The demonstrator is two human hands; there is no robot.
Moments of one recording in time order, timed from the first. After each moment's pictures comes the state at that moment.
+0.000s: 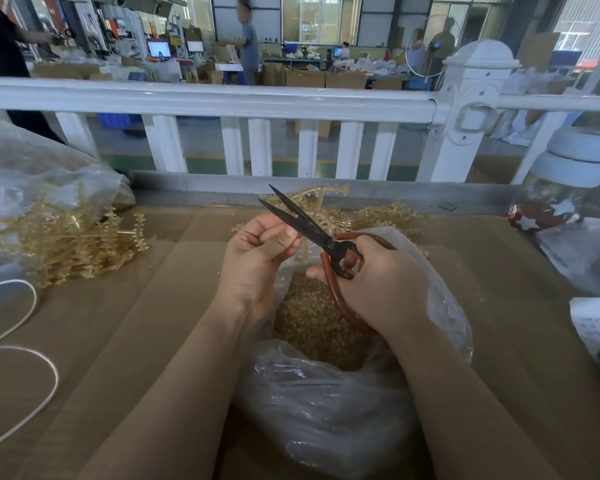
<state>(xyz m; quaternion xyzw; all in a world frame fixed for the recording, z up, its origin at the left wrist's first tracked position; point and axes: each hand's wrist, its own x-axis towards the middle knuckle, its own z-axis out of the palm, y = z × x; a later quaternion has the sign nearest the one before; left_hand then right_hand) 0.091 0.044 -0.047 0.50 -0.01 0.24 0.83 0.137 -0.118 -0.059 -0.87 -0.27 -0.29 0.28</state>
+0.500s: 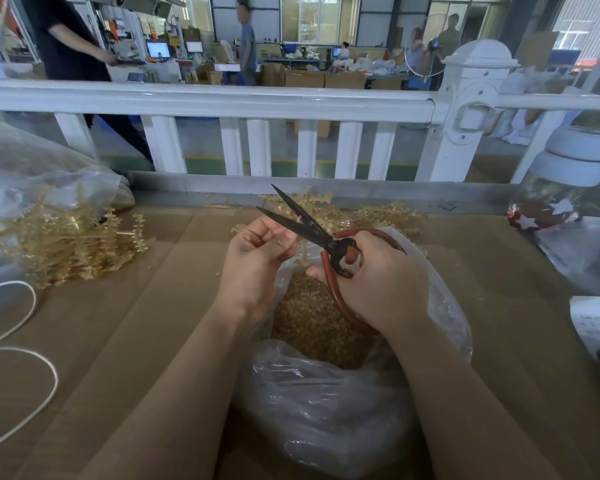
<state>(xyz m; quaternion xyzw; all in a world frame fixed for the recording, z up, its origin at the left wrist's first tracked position) 0.095 0.044 -0.051 0.53 -0.05 0.24 0.81 0.142 -0.120 -0.059 -0.86 -0.26 -0.33 0.28</state>
